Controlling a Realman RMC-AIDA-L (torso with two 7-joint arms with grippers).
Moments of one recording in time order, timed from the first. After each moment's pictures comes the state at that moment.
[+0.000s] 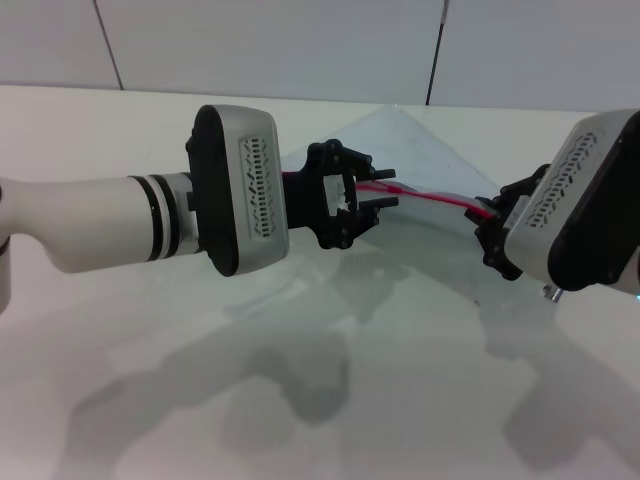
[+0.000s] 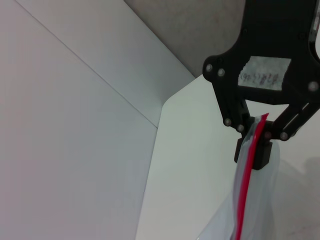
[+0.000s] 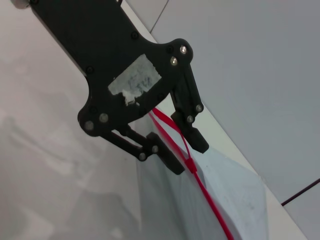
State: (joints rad) left arm -0.47 -1.99 1.78 0.96 -1.86 -0.69 2.46; right arm 0.18 2.03 -1.90 -1.71 -2.71 -0.81 2.40
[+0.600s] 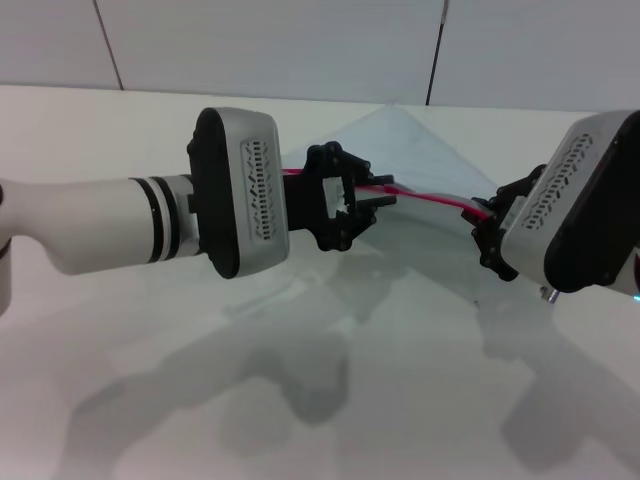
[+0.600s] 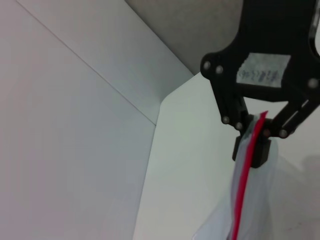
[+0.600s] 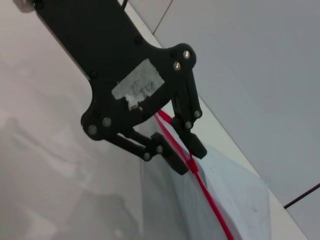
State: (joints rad) left arm -0.47 -1.99 1.79 0.96 -1.86 -0.69 2.46; right arm 0.18 2.03 -1.91 -1.71 -2.71 -0.81 2.40
